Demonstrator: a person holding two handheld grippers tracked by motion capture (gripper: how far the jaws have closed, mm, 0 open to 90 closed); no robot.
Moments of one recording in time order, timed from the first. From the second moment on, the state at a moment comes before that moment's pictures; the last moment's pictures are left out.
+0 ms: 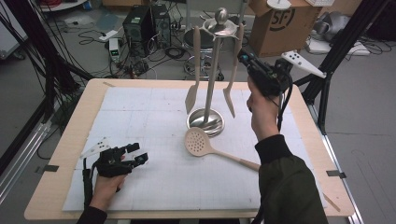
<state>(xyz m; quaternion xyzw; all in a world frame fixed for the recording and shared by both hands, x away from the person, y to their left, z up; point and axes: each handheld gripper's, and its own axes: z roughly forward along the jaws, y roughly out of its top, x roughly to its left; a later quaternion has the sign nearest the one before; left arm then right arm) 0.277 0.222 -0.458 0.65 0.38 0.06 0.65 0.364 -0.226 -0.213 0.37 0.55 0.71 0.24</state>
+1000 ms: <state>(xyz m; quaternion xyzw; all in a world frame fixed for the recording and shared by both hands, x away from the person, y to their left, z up) 0.278 0.222 -0.458 0.65 0.38 0.05 0.66 0.376 -0.179 -0.195 0.32 0.58 0.71 0.23</state>
